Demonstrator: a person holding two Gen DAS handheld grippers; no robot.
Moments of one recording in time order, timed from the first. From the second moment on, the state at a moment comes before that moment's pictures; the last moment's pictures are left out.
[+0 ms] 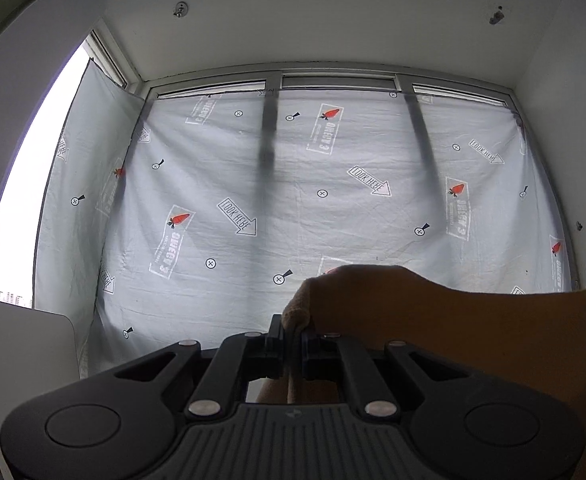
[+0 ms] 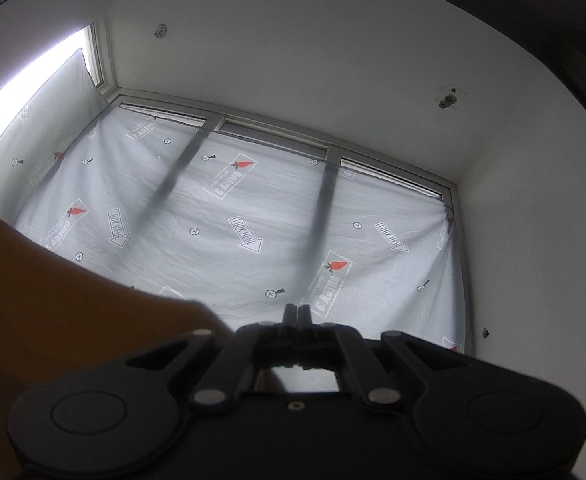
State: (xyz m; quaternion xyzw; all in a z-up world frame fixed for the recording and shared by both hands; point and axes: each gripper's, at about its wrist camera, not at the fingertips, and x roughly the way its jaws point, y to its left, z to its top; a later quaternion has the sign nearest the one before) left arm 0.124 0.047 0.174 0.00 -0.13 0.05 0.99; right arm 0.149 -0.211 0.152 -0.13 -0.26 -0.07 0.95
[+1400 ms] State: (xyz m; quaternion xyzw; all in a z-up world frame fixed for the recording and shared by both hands) left arm 0.260 0.134 0.011 0.07 0.20 0.11 0.97; right arm 0.404 -0.102 -0.252 0.26 0.47 0.32 0.78
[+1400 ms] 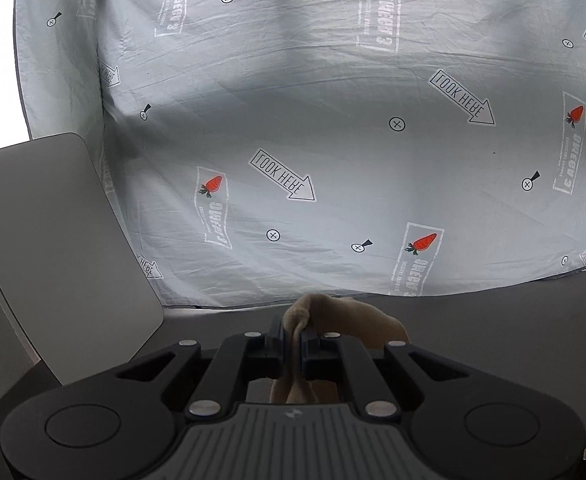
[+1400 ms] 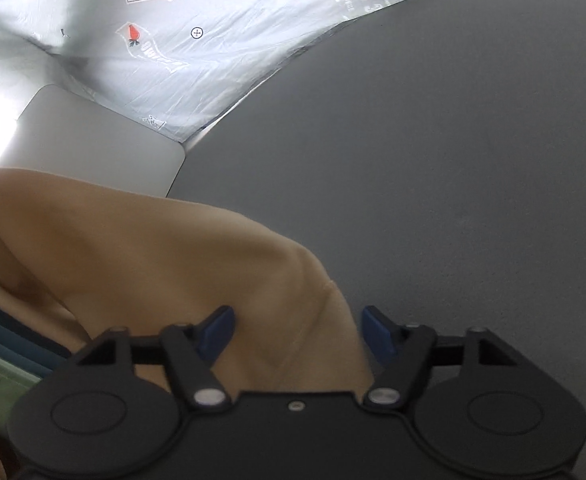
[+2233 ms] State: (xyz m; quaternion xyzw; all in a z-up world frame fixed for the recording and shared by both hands) left arm 0.122 0.021 0.145 0.05 -0.09 0.15 0.98; right arm 0.141 -0.330 0.102 0.17 -0.06 0.20 0.96
